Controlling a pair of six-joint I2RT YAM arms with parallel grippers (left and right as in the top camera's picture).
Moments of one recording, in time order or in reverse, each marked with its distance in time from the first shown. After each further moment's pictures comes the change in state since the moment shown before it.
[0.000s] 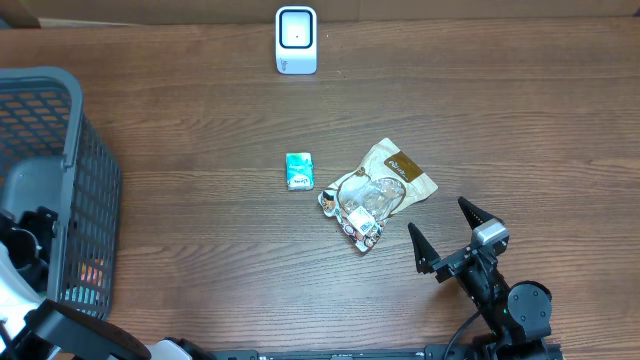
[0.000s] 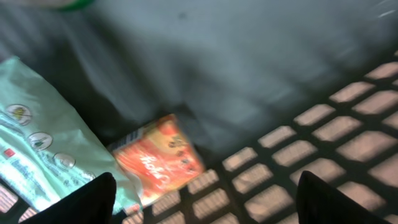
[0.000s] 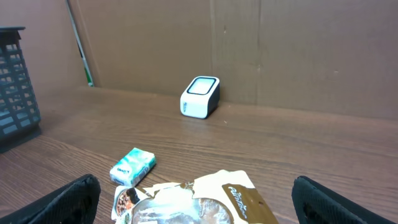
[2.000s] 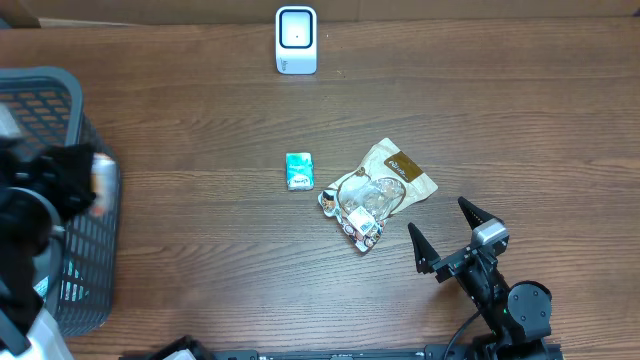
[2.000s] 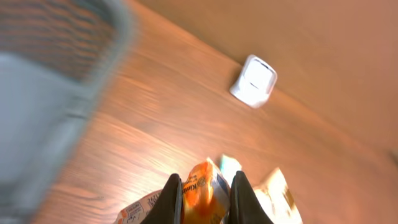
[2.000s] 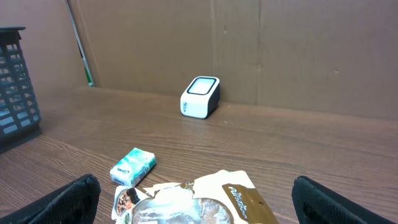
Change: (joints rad) left arm -0.421 -0.405 0.568 -0.295 0.296 0.003; right arm 0.000 0.000 0.000 0.000 0.000 0.000
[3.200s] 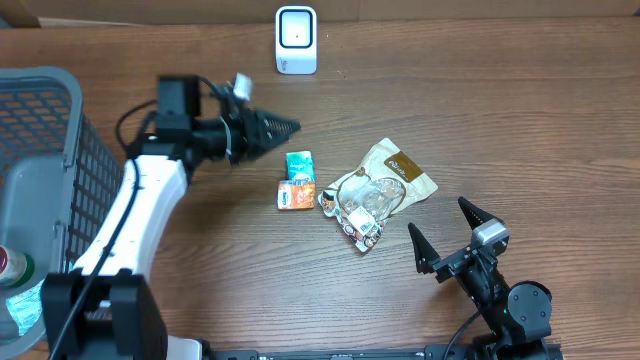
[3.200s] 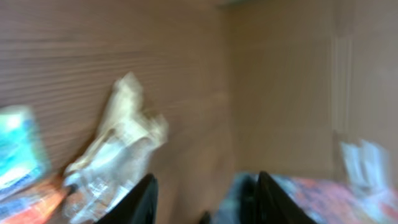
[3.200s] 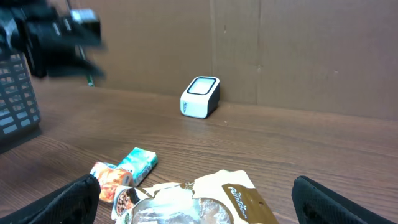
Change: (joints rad) left arm -0.534 0.458 -0.612 1.046 0.621 -0.425; right arm 0.000 0.000 0.000 0.000 -0.001 0.000
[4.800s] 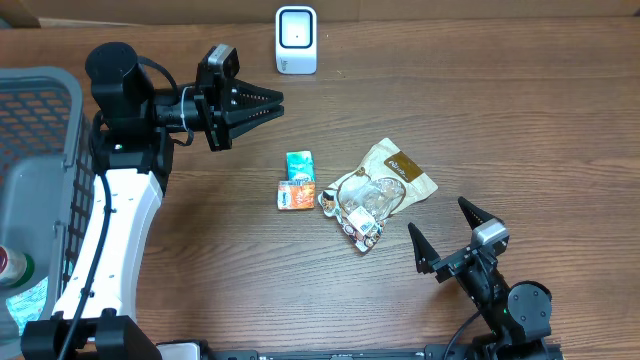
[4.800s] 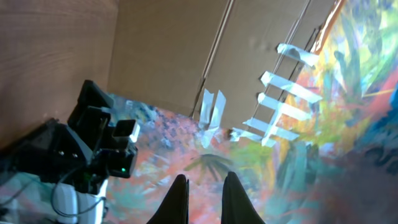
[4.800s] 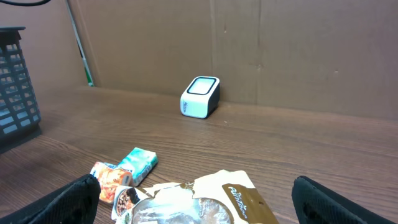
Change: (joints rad) left arm 0.062 -0.100 0.025 0.567 0.488 -1.171; right arm 0.000 0.000 0.000 0.000 0.000 0.000
